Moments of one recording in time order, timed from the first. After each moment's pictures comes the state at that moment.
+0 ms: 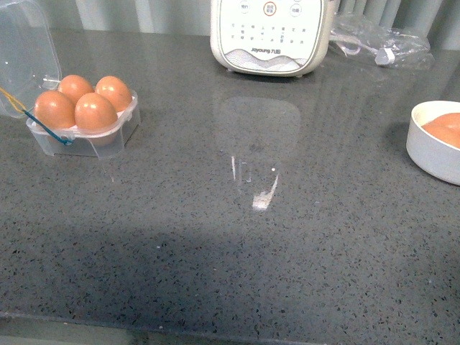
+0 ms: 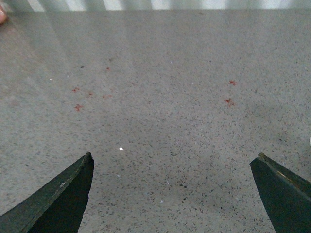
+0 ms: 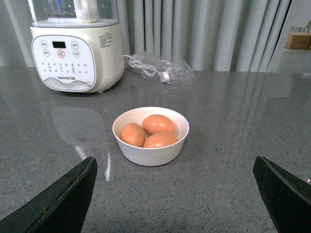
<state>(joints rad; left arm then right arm) 0.30 1.40 0.74 0.38 0.00 0.20 0.00 0.00 0.01 0.00 0.00 -0.01</state>
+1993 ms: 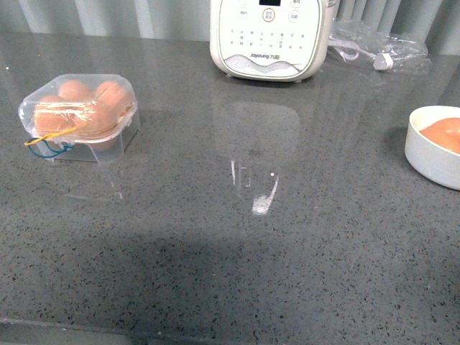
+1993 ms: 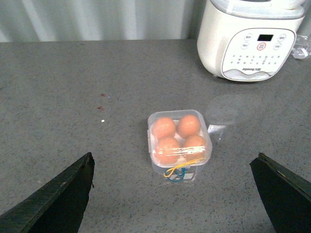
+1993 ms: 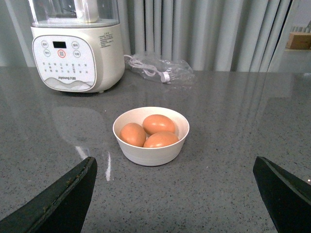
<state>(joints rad) 0.21 0.75 0.69 -0.16 0.29 0.12 0.00 0.00 0.01 0.00 0.00 -0.01</state>
